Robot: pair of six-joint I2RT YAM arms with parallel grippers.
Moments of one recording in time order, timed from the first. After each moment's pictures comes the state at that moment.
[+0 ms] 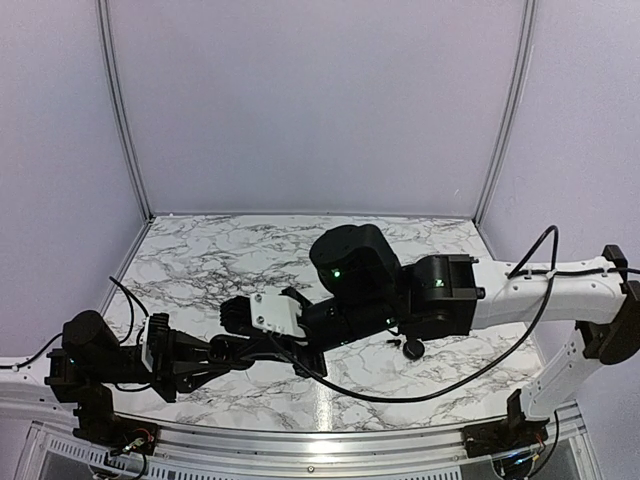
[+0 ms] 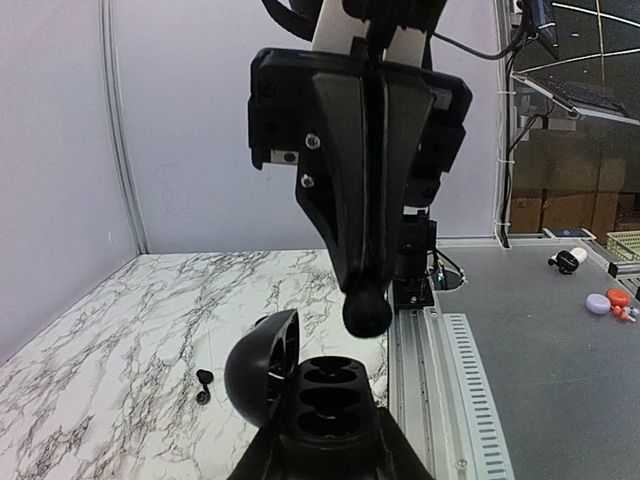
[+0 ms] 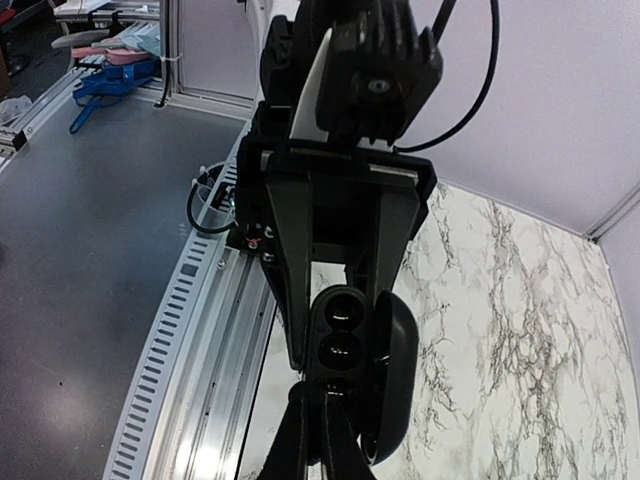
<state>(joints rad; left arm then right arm) -1.17 0.49 0.20 0.34 0.27 0.06 1.37 1.56 1.40 -0.31 -0.25 -0.36</state>
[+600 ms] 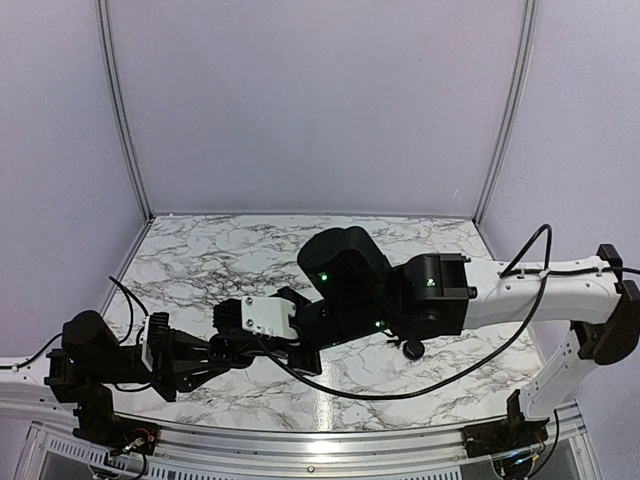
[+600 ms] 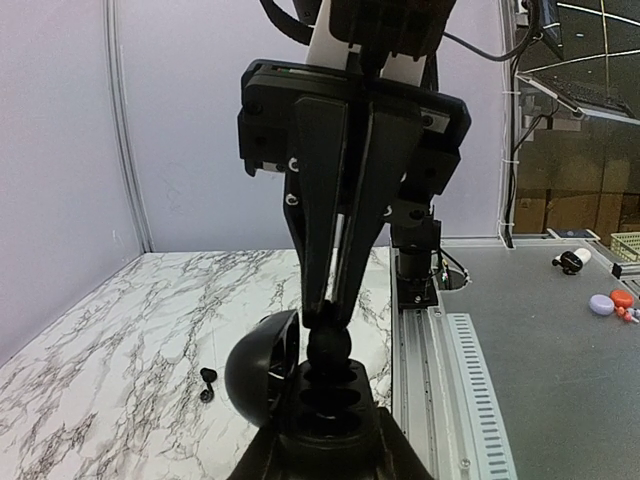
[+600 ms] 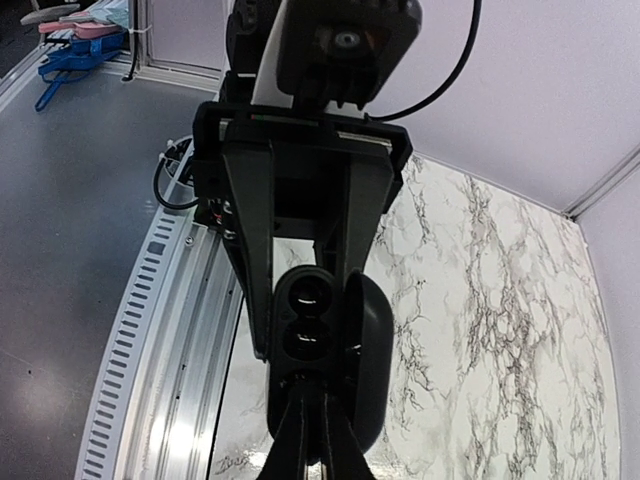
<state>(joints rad) -1.17 0.49 0.20 0.33 0.25 0.06 1.38 1.61 1.45 -0.37 -0.15 -0.39</state>
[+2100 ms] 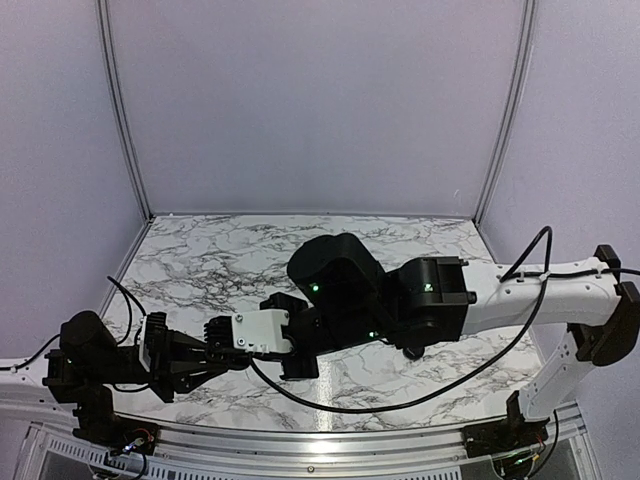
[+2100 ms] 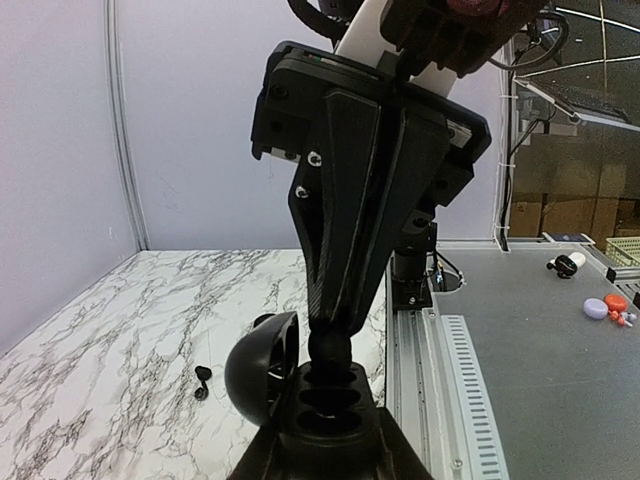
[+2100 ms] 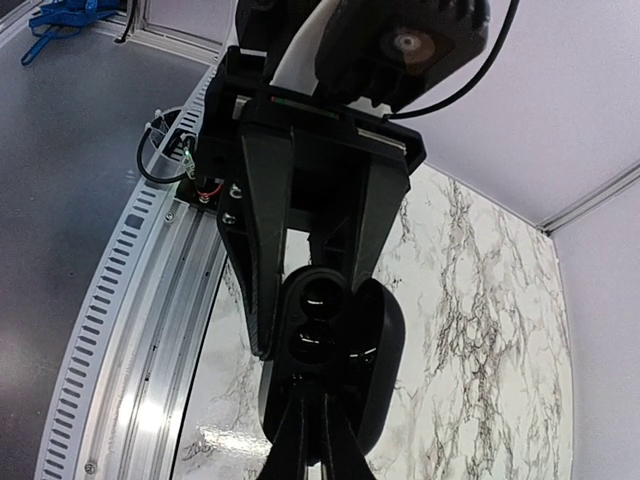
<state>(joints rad) -1.17 0.46 0.20 0.31 0.26 0.04 1.42 1.63 1.49 -0.42 -0.04 -0.50</state>
